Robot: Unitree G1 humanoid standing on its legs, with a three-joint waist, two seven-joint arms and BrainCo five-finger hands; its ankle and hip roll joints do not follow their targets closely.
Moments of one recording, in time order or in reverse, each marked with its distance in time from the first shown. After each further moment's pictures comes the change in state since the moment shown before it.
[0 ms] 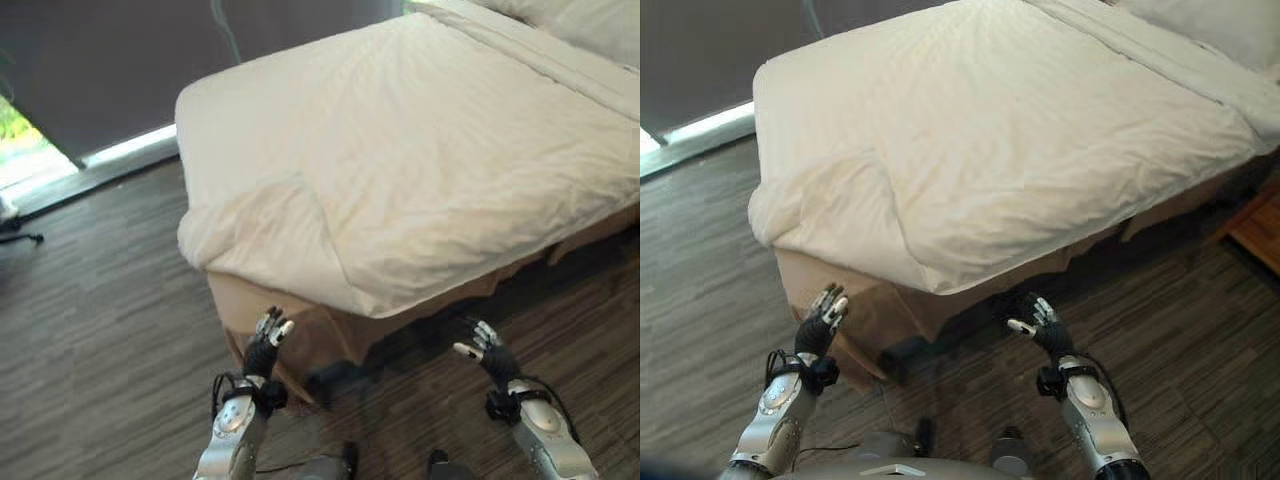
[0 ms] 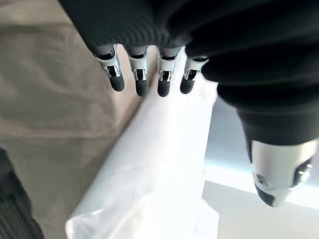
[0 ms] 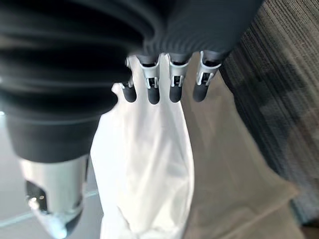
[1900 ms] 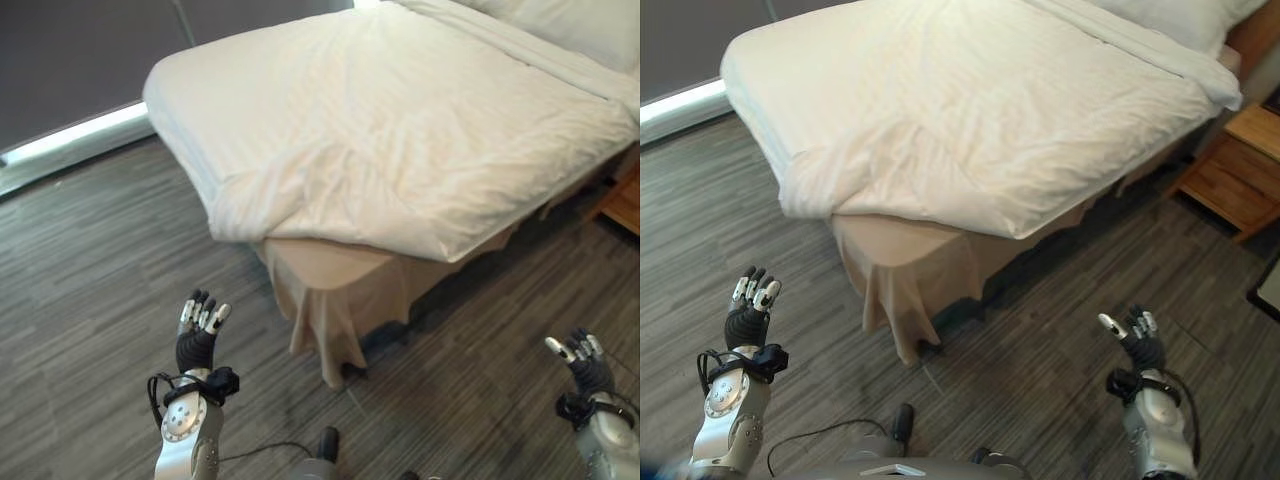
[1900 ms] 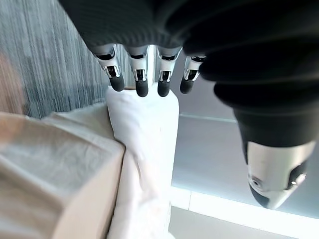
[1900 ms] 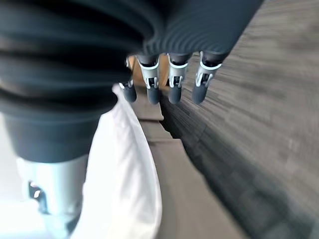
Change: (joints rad) left arm 0.079 0.019 0.257 -0.113 0.041 -0.033 0.052; right arm -0.061 -0.164 -0.341 0.265 0.031 0.000 -0.132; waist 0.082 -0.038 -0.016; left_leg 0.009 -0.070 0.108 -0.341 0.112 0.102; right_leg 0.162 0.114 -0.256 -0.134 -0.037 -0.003
